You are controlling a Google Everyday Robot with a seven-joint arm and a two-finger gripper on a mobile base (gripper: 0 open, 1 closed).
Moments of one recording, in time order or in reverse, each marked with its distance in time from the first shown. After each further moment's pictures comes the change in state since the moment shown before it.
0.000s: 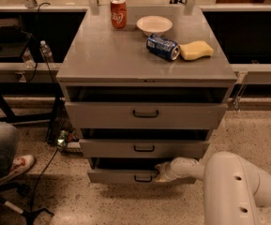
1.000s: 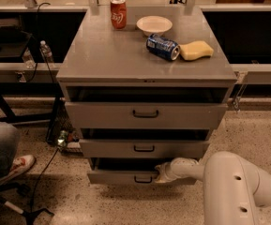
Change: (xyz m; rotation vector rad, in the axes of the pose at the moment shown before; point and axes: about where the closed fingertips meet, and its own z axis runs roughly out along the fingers) arm -0.002 0.003 0.001 -0.005 -0.002 0.000
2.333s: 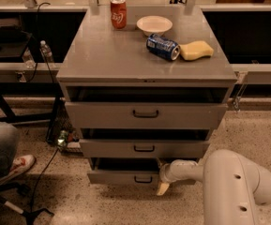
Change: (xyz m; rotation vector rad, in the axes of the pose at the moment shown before) arm -0.001 0.006 -0.003 0.010 0.008 -0.001
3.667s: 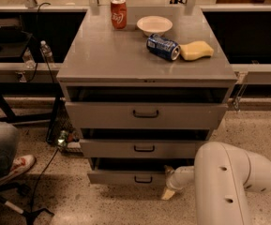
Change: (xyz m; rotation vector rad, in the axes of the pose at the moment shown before) arm 0.038 0.044 -0.014 -0.045 0.104 0.135
